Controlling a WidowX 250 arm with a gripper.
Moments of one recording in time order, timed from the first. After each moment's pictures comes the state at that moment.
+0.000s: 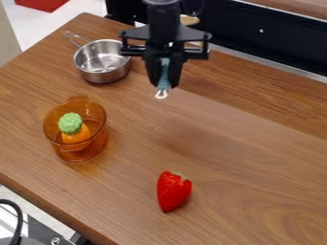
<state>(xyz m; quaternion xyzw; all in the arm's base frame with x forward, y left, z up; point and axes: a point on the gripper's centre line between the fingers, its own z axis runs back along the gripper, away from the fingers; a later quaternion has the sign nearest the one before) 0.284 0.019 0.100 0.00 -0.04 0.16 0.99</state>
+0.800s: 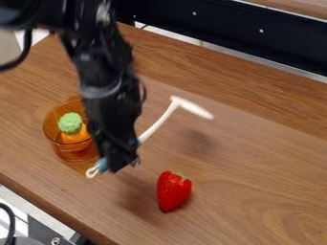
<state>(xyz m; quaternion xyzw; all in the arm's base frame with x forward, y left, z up) 0.185 0.020 0.045 -0.01 -0.02 -0.17 0.98</state>
